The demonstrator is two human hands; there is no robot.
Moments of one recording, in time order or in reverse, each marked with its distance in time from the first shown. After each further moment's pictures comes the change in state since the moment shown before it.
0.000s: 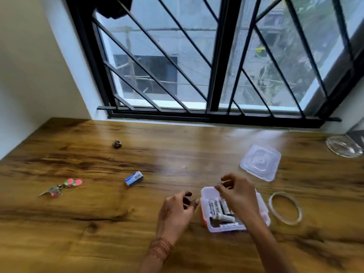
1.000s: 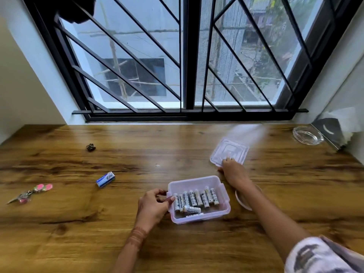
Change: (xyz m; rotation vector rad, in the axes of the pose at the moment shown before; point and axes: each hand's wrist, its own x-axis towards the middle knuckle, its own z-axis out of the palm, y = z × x) left_hand 0.001 0.017 0.031 -0.217 0.009 -0.187; right_hand 0.102 0.112 -0.036 -0.763 -0.193 -0.191
